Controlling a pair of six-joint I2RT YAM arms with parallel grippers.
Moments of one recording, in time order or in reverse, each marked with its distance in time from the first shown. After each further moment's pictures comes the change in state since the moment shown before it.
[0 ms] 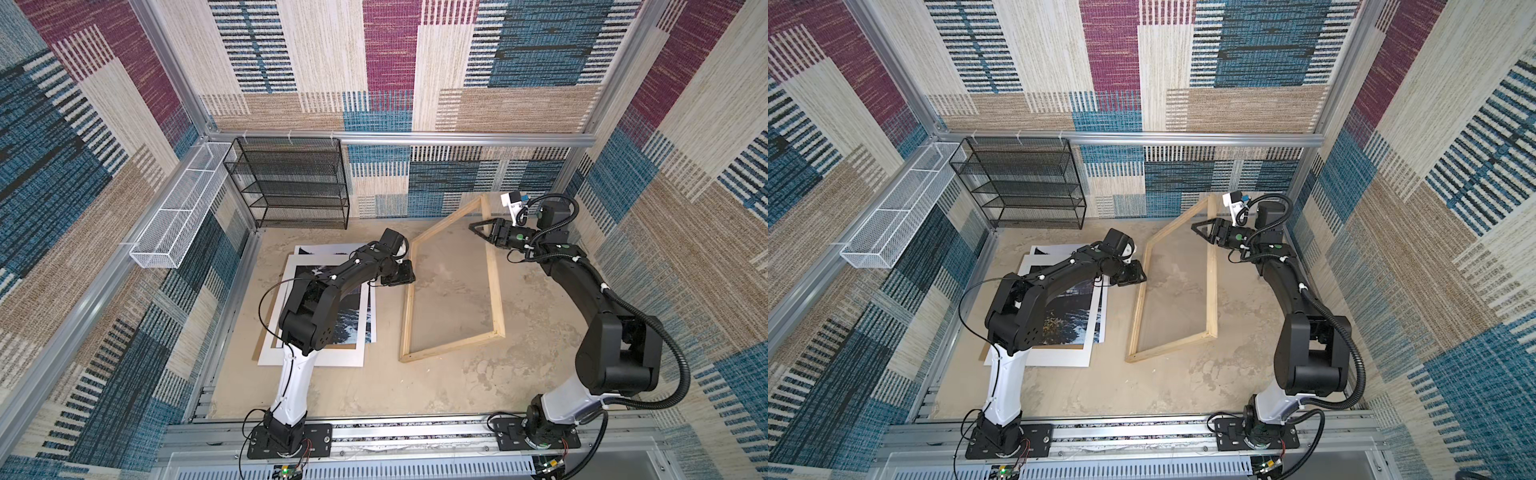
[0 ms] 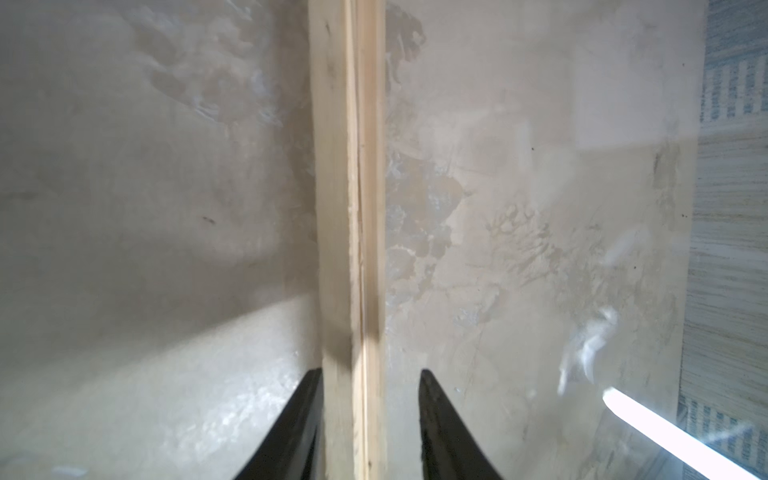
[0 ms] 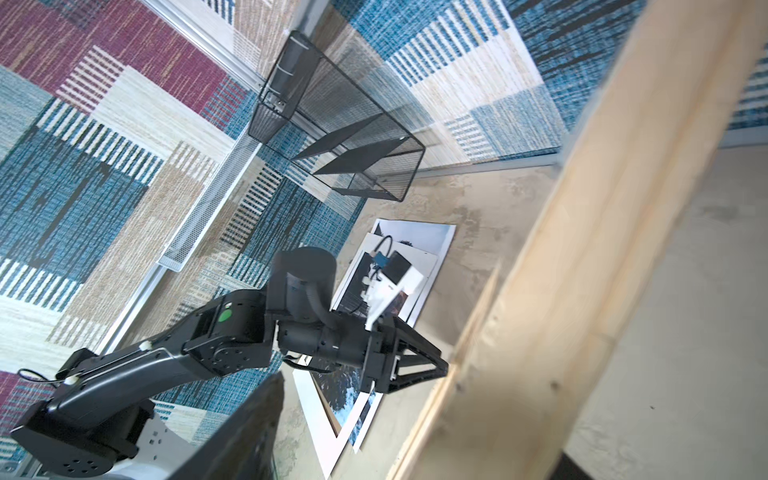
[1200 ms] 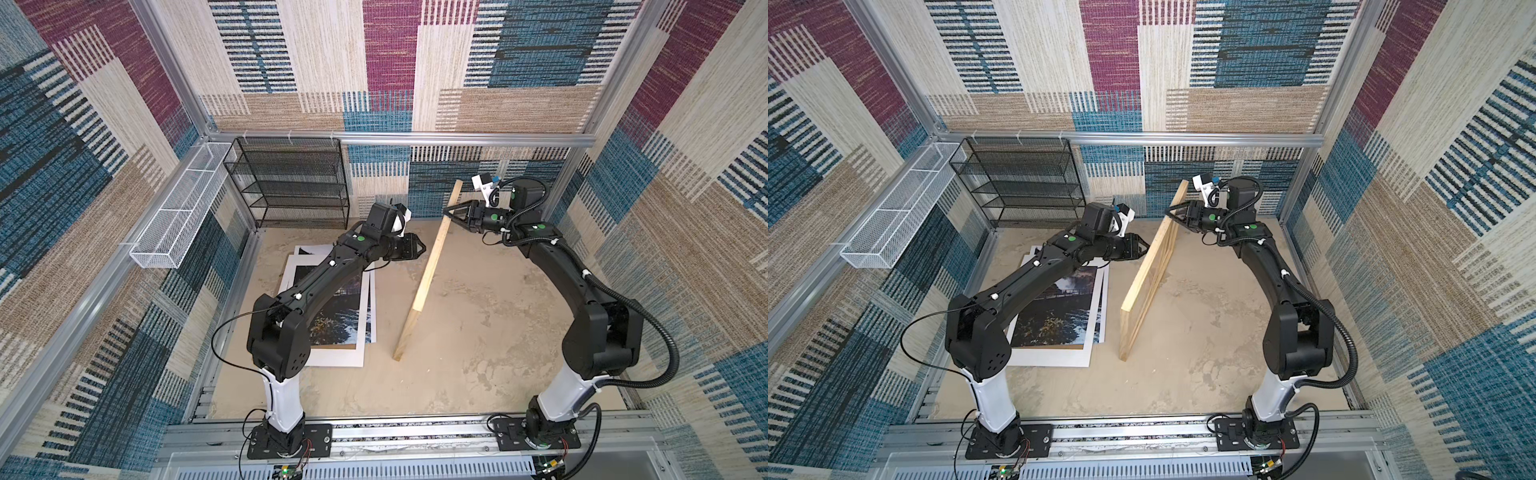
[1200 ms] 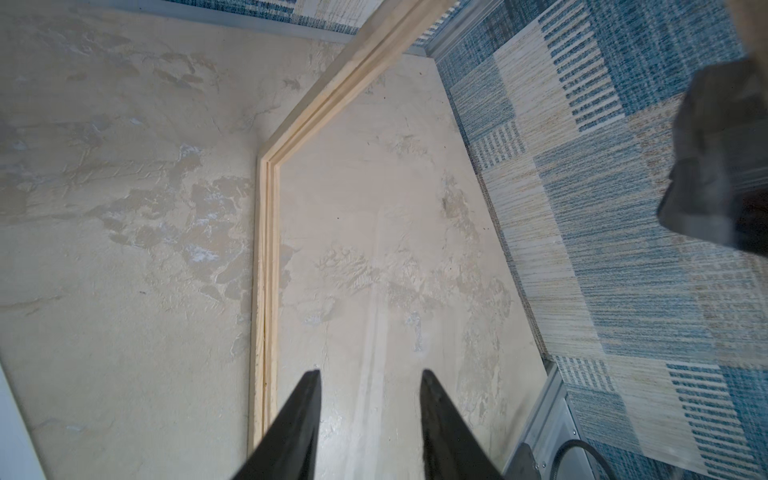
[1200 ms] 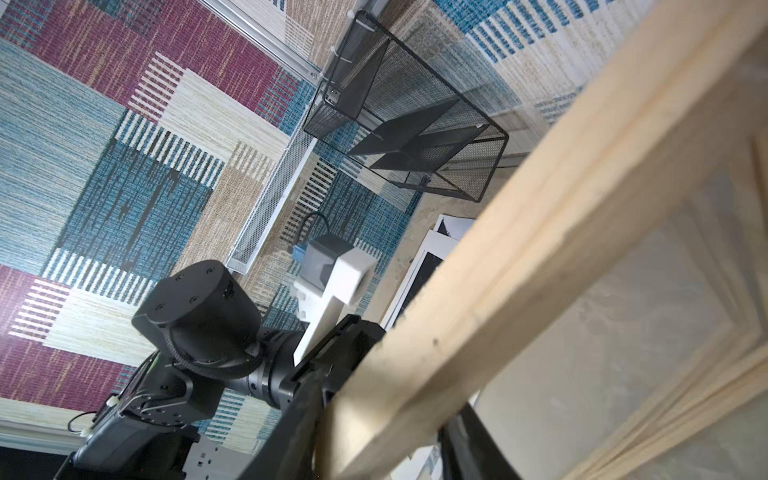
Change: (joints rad) left arm -0.016 -0.298 0.026 0.021 0.068 0.026; right arm 0.183 0.151 0.277 -0.051 0.022 0.207
